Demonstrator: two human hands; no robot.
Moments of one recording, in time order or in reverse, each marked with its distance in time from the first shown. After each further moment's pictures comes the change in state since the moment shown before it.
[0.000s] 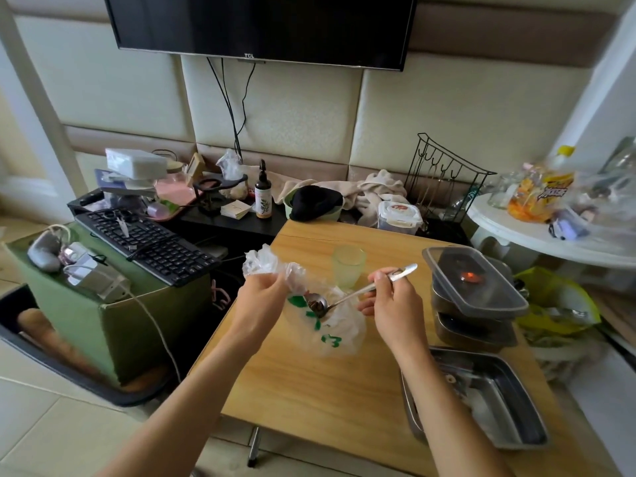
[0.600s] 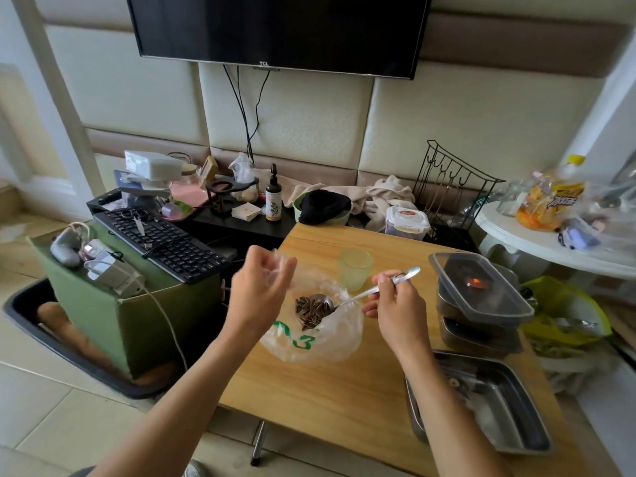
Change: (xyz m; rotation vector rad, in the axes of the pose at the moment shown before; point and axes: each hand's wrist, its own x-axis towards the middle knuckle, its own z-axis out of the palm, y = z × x) left_hand -0.008 0.010 -0.016 0.137 0.226 0.272; right_hand -0.003 -0.004 0.001 -0.016 -0.009 0.013
